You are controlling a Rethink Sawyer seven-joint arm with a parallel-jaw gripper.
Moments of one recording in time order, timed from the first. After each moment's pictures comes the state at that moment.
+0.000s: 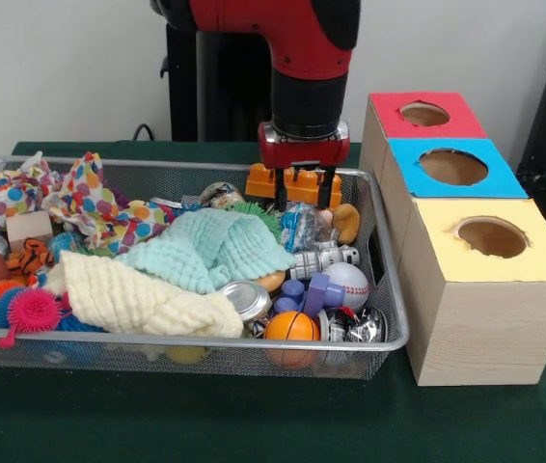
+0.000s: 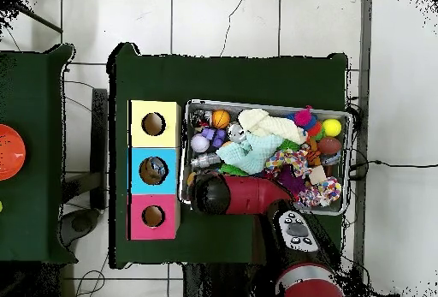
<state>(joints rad) -0.28 -0.56 0.07 1.84 -0.21 0.32 1.58</state>
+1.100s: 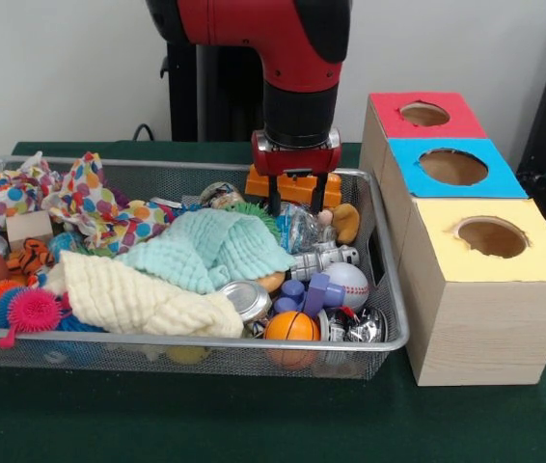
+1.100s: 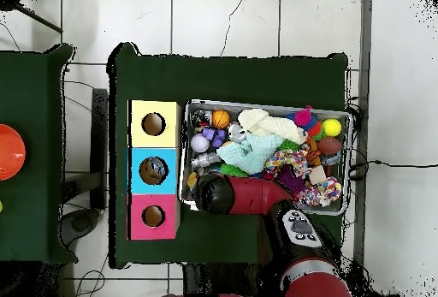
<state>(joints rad) -0.31 -0.53 0.07 1.83 -0.21 0.32 1.58</state>
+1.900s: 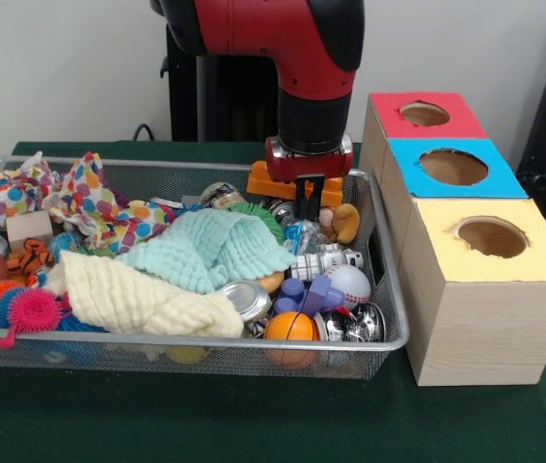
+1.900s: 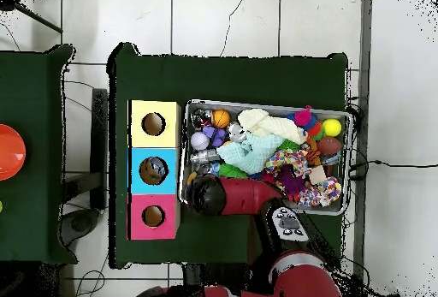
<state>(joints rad) -0.27 -0.50 0.06 1.83 -0.21 0.29 1.58</state>
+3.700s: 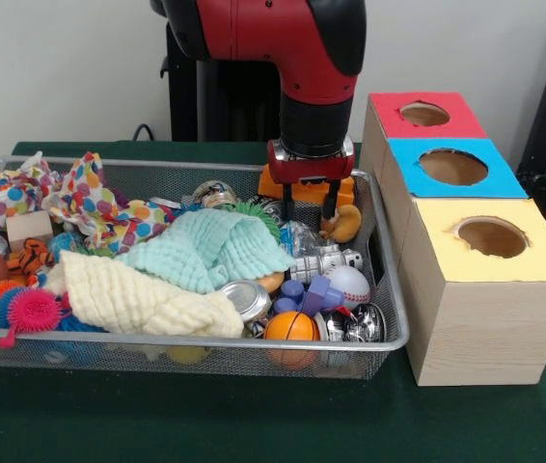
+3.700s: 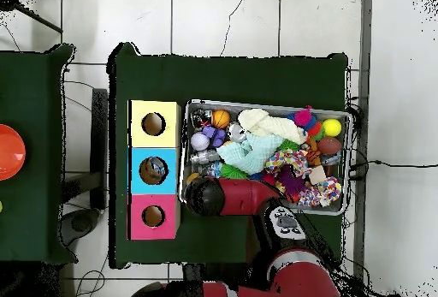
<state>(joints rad) -0.26 -0.48 0.06 1.83 -0.21 0.29 1.58</state>
